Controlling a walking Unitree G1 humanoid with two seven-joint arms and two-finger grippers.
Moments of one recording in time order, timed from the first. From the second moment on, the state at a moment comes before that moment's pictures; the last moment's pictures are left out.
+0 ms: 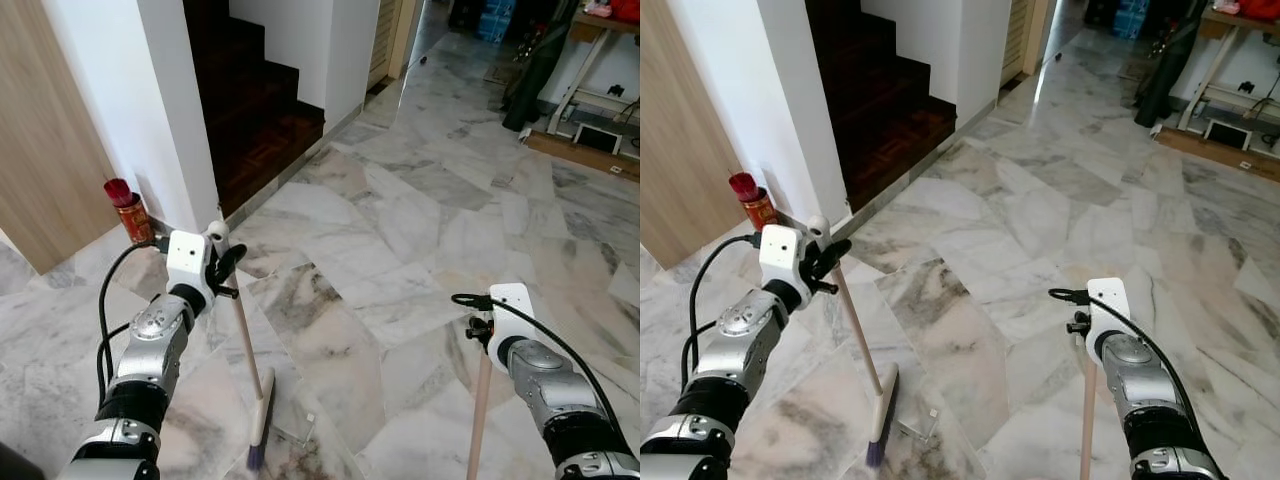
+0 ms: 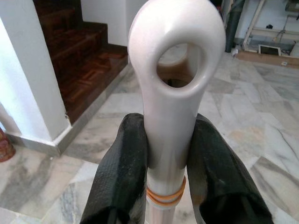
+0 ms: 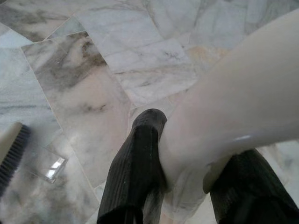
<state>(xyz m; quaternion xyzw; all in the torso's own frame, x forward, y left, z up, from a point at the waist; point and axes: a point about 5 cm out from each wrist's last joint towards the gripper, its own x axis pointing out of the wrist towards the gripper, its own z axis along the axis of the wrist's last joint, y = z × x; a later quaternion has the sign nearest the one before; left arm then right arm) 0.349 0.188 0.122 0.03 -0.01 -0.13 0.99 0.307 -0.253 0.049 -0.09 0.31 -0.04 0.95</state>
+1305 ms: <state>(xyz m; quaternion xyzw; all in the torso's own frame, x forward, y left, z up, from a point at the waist) 0.324 0.201 0.114 0.07 -0.02 -0.13 0.99 0.315 -0.234 0.053 0.04 0.08 -0.15 0.98</state>
